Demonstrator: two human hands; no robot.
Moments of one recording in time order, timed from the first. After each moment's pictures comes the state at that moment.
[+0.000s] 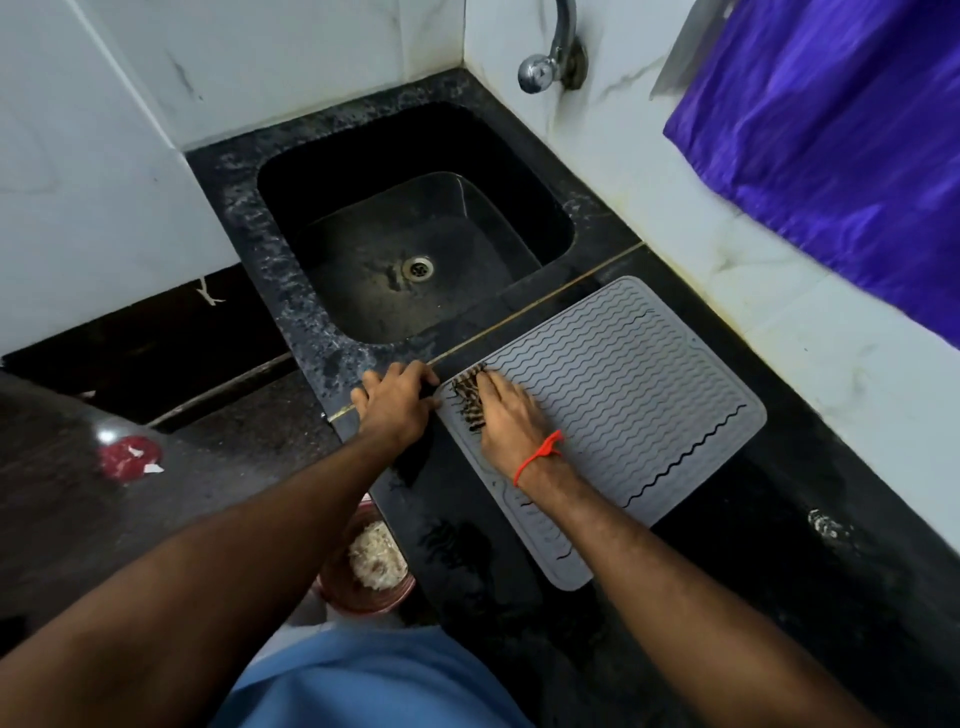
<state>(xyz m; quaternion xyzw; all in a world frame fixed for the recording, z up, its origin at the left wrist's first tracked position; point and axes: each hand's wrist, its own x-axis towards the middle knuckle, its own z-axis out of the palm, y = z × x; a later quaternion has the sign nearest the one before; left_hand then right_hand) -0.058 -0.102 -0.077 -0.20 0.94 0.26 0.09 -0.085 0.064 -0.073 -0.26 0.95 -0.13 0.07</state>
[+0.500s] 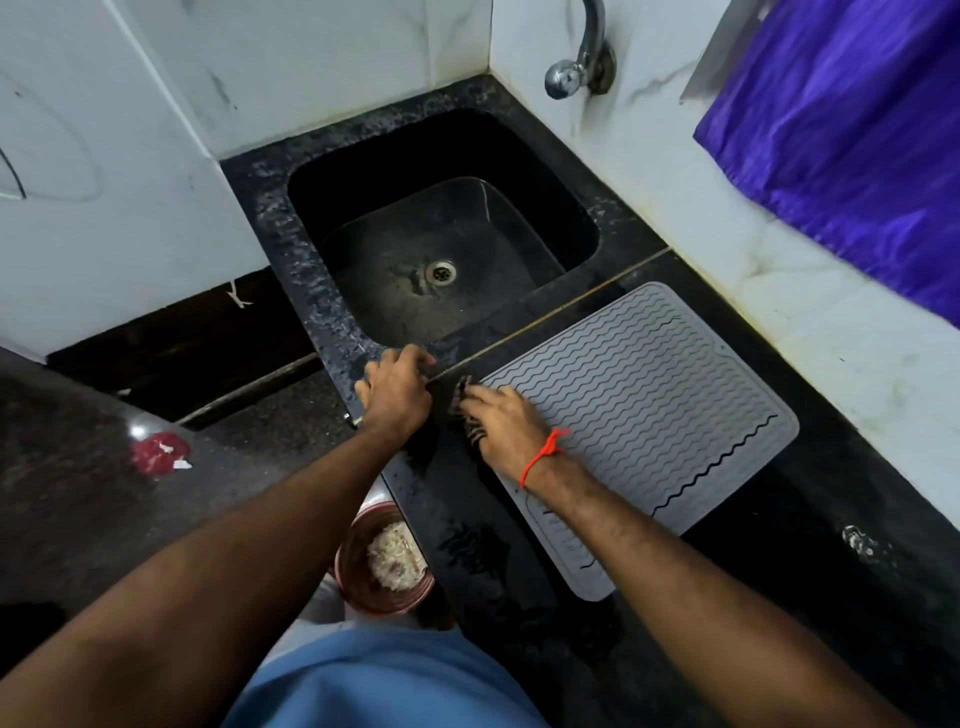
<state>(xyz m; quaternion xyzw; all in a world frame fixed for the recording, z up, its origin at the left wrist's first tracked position) -0.064 -0.125 -0.067 -0.26 0.92 0.29 0.04 -0.087 0.040 -0.066 -0.38 0.90 -0.17 0.13</state>
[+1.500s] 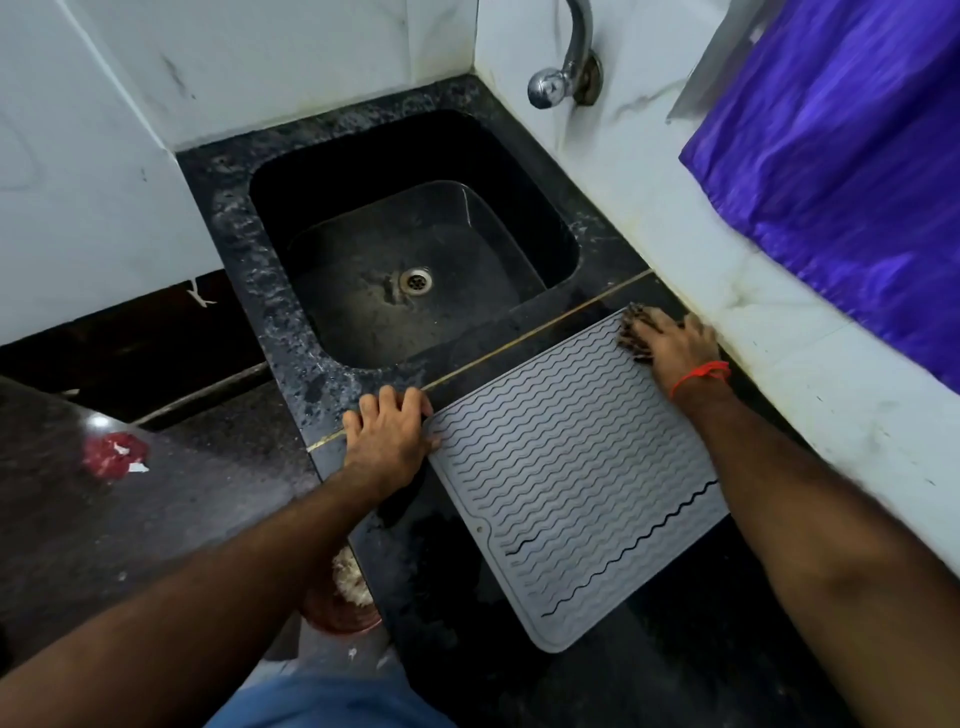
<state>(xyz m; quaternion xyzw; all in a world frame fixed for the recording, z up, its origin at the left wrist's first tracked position) -0.064 -0.093 -0.080 -0.16 0.97 0.17 0.11 -0.293 0.223 -0.070 -0.20 0.97 0.12 0.05</state>
